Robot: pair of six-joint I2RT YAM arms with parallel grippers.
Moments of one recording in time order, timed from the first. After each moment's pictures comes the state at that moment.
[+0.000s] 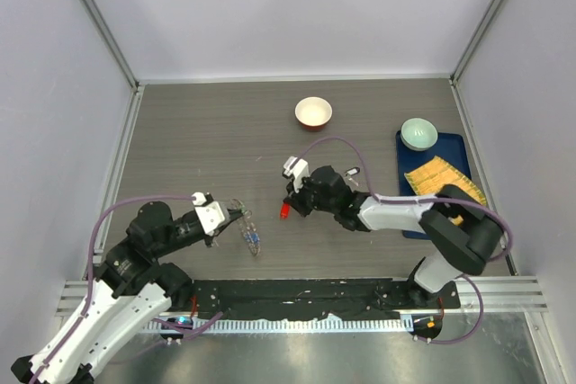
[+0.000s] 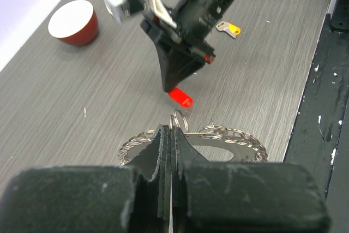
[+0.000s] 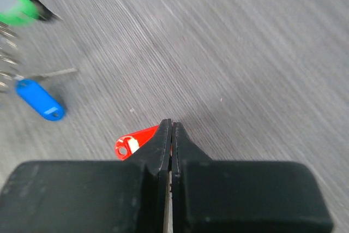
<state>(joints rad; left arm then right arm) -0.65 0.34 0.59 -0.48 0.38 0.33 0.86 1.62 0.68 0.43 -0.14 0.00</state>
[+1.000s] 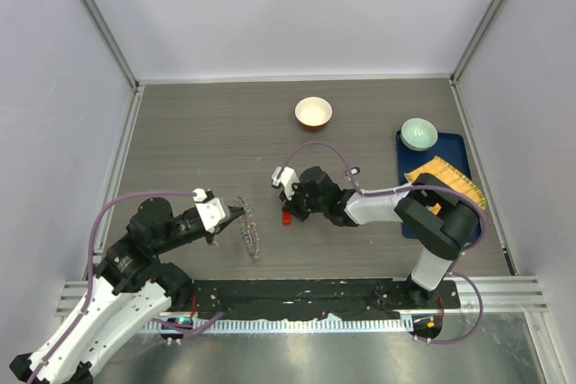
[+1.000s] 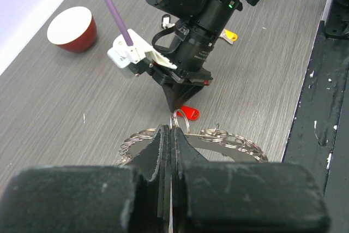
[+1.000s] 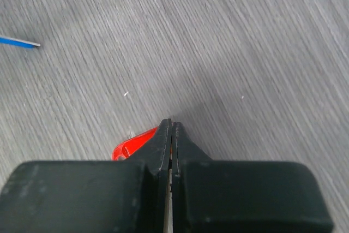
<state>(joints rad) -0.65 0.39 0.62 -0.46 0.41 0.33 0.86 1.70 0.72 0.34 -0.21 -0.14</state>
